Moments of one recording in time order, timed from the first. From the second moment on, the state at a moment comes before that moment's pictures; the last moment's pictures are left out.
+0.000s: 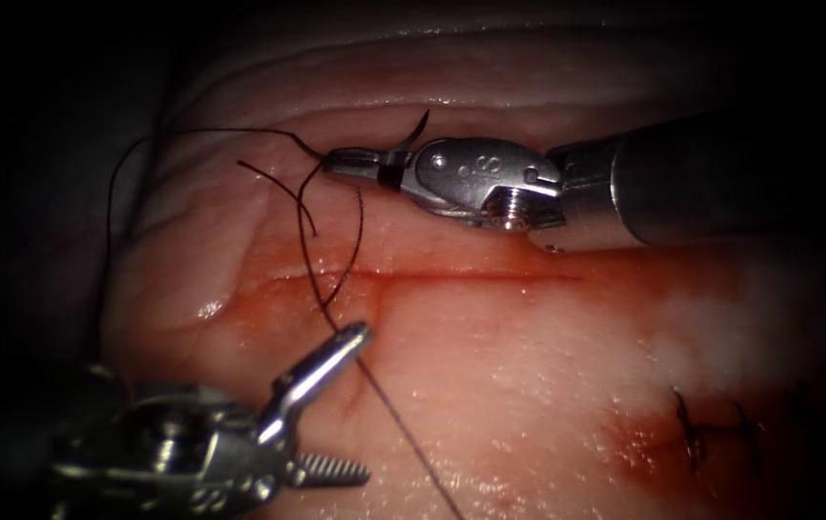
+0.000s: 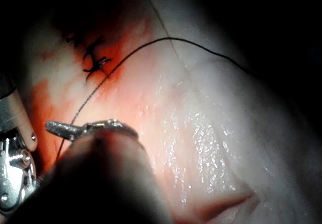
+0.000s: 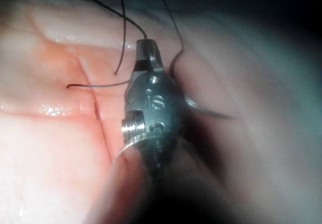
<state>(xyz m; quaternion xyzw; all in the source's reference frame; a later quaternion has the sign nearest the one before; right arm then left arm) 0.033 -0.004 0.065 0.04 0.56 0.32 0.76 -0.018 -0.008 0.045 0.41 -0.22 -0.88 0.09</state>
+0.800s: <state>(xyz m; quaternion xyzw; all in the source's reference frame) 0.032 -0.007 0.063 0.05 0.56 0.31 0.76 -0.009 -0.008 0.048 0.37 -0.24 -0.89 0.10</state>
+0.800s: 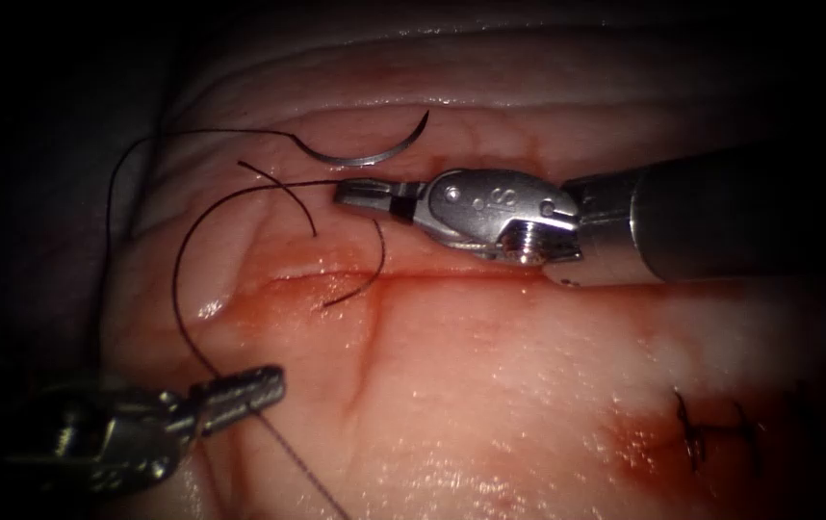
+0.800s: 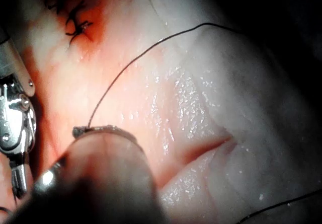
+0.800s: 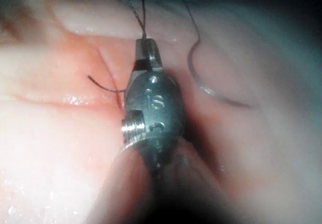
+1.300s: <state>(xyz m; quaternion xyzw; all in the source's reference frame) 0.031 -0.011 0.057 0.08 0.60 0.29 0.74 -0.003 -0.008 0.050 0.34 -0.25 -0.90 0.08</state>
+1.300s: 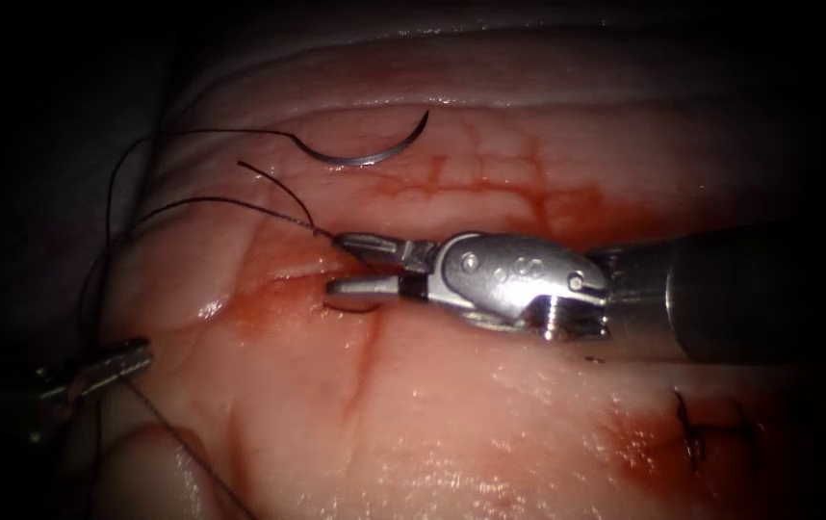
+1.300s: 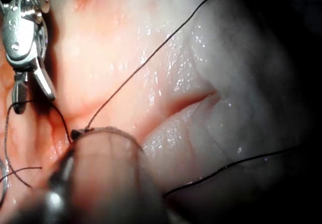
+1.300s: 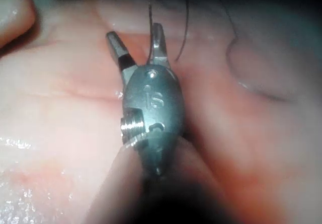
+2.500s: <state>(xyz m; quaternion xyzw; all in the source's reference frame) 0.035 -0.005 0.064 0.12 0.66 0.23 0.71 -0.003 -0.005 0.049 0.42 -0.21 -0.88 0.08</state>
